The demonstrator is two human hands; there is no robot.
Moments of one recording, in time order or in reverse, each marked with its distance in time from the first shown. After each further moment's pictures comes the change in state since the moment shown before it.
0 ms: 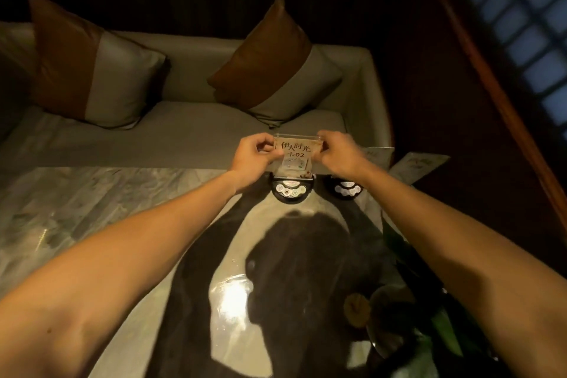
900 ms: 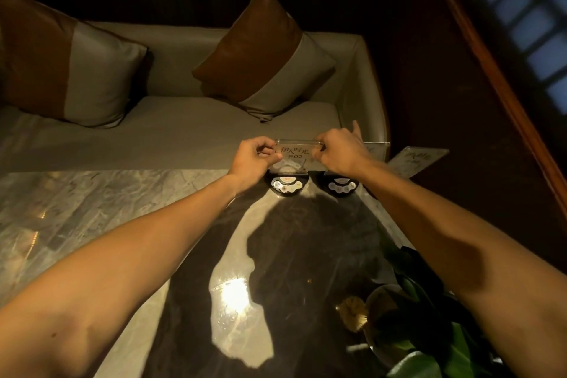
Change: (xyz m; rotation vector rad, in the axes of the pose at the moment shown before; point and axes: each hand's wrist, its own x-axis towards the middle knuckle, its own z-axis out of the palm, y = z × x) left_hand 0.024 -0.021 0.032 0.011 -0.033 -0.060; right_hand 0.023 0.037 -0.003 -0.318 -0.013 0.013
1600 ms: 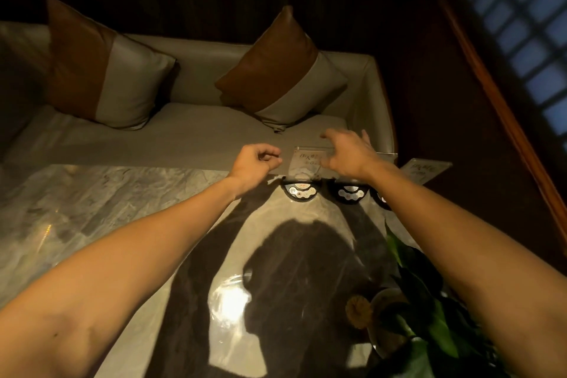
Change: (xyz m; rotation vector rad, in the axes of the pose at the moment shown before) left_hand -0.035 0.015 -0.041 0.050 0.022 -0.051; right_hand -0.014 -0.029 -0.023 -0.063 -0.073 0.004
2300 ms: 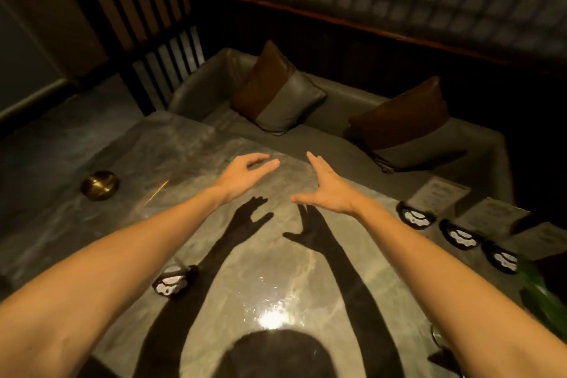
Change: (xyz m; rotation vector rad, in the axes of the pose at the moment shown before) left_hand -0.290 -0.040 -0.267 0.142 0.330 -0.054; right_hand -0.125 -0.323 0.067 0.338 -0.290 -0.425
